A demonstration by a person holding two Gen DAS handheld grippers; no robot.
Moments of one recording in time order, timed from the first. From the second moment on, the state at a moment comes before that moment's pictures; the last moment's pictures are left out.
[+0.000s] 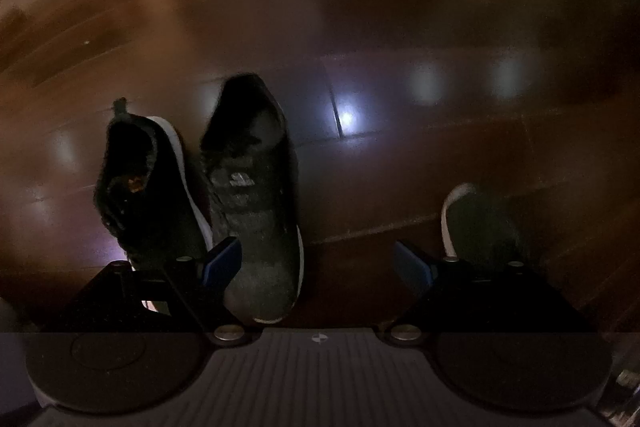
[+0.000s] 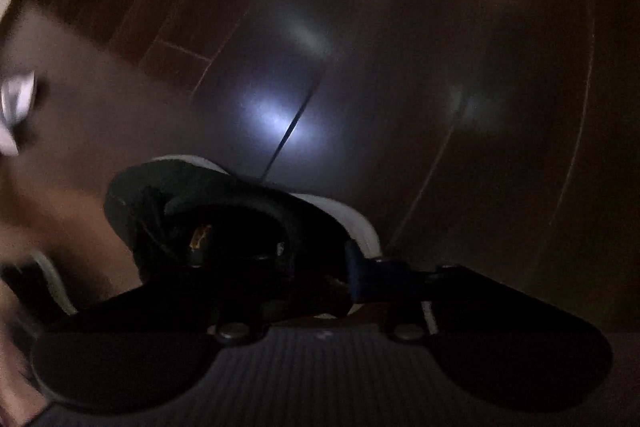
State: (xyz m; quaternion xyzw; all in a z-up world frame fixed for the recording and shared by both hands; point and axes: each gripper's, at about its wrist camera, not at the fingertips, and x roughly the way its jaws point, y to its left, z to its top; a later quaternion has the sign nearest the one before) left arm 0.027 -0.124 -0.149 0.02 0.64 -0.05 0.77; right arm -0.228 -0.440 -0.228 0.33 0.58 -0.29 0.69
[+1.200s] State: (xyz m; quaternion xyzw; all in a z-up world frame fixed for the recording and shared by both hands) left arm 0.014 -0.088 -0.176 0.04 0.65 -0.02 0.76; right arm -0.214 -0.489 -0.203 0.48 0.51 -0.35 0.62
